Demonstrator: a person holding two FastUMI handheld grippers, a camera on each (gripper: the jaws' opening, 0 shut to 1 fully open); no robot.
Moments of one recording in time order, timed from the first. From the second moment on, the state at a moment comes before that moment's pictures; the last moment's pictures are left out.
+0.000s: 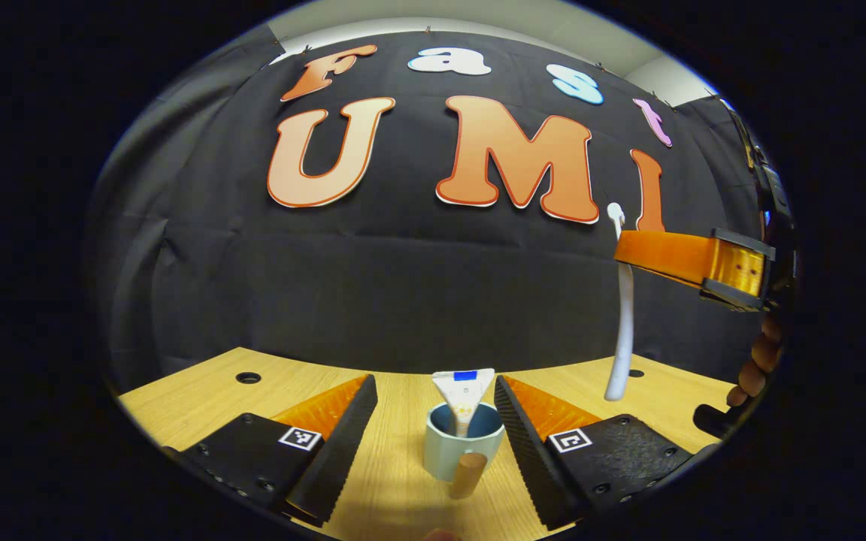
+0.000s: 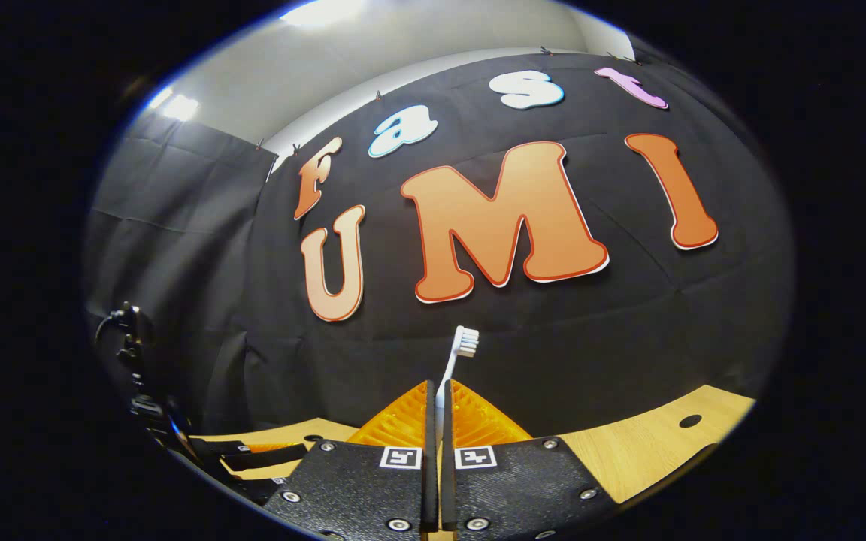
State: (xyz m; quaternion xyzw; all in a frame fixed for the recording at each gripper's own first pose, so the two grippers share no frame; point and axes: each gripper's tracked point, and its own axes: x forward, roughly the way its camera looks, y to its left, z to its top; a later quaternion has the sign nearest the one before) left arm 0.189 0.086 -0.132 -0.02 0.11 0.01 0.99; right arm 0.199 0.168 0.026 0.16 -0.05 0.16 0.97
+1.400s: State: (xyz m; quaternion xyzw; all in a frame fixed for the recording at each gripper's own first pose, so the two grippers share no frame) left arm 0.143 0.123 -0.148 0.00 0.19 0.04 0.98; right arm 0.218 0.245 -0.070 0.11 0.07 0.20 0.97
